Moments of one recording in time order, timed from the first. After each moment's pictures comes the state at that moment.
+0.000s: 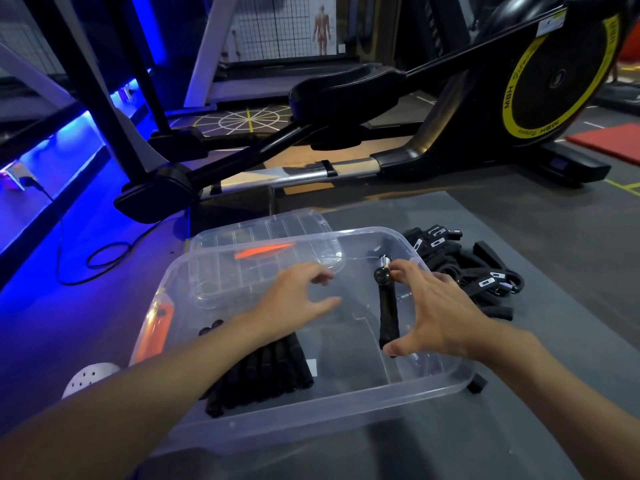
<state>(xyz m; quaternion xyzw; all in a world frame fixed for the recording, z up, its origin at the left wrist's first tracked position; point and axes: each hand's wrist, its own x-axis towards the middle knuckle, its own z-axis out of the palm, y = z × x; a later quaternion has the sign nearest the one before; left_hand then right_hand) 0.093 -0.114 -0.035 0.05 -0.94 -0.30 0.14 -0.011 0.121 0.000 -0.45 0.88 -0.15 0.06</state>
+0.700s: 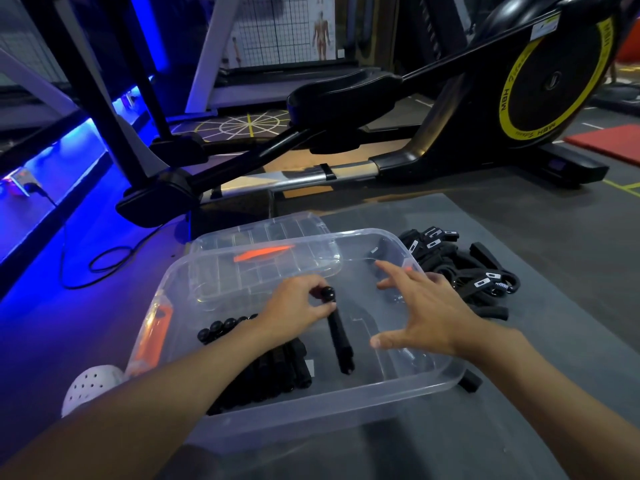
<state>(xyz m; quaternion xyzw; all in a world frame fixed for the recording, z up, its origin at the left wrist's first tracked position) 0.085 -0.108 -0.054 0.08 -0.93 -0.34 0.14 -0.007 0.124 0.007 -0.47 0.87 -0.11 0.08</state>
